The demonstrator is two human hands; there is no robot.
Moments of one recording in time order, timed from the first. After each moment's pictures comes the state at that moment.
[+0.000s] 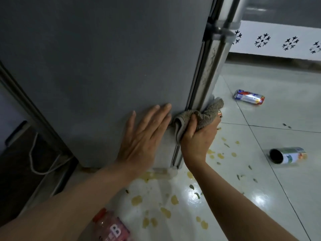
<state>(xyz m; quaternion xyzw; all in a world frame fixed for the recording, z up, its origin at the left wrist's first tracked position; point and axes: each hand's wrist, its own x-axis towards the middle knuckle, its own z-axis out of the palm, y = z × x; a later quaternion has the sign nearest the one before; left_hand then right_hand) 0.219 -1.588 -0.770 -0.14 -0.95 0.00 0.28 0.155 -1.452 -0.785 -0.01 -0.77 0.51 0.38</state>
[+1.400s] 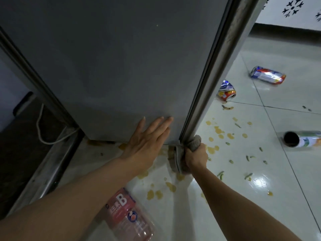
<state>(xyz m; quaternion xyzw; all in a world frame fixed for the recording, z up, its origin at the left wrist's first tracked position) 0.247 -1.591 -0.829 -0.16 -0.99 0.01 0.01 0.187 -1.425 -0.928 -0.23 -0.86 0.45 -0.10</state>
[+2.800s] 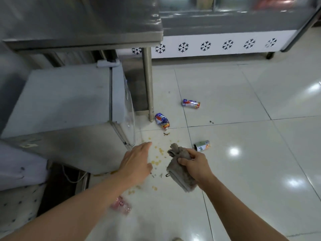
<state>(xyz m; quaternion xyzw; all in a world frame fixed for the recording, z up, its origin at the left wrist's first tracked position) 0.257 -1.410 -0.296 -0.06 -0.96 -0.18 -0.19 0.260 -1.215 -0.326 -0.18 -0.77 0.59 -0.18</state>
